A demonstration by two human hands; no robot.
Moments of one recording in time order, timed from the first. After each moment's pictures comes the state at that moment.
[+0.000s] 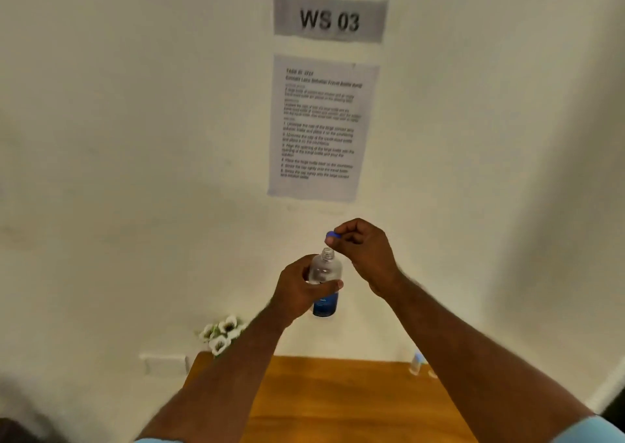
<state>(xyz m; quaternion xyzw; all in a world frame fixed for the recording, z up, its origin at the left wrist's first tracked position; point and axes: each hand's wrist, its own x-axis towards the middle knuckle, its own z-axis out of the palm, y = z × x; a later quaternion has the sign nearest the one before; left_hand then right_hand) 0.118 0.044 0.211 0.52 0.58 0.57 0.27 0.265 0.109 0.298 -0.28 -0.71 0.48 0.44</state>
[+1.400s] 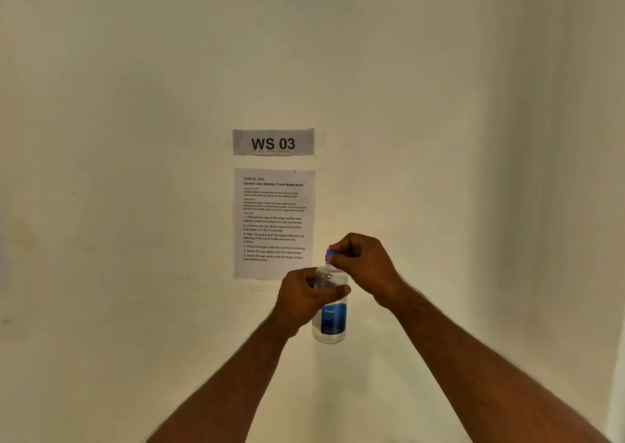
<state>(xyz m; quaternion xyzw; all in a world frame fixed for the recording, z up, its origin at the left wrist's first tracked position) 0.236 0.074 0.365 0.53 0.58 0.60 0.17 0.373 0.138 0.423 -0.24 -0.77 0.36 0.47</state>
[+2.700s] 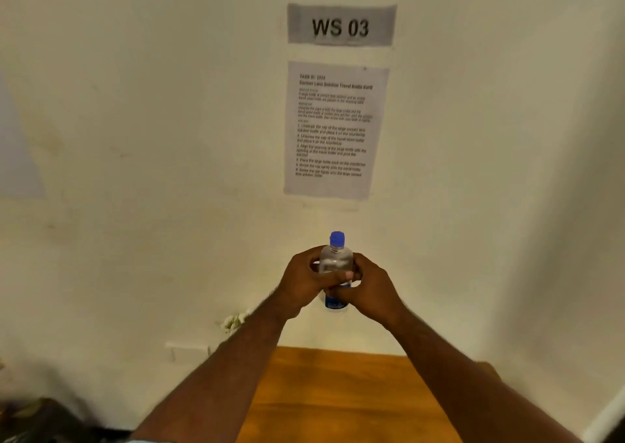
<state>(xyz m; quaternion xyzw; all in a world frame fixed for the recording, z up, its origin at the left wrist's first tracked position) 0.119 0.004 0.237 0.51 0.54 0.59 0.32 0.275 0.070 0.237 -0.34 -0.81 0.36 0.32</state>
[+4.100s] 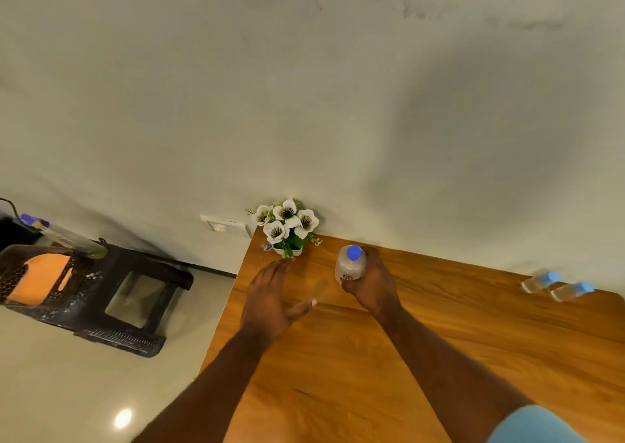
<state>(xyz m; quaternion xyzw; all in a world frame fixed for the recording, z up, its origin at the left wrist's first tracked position) -0.004 -0.054 -0.065 0.43 0.85 0.24 0.17 0.148 0.122 -0.088 -0.47 -0.77 0.41 0.14</state>
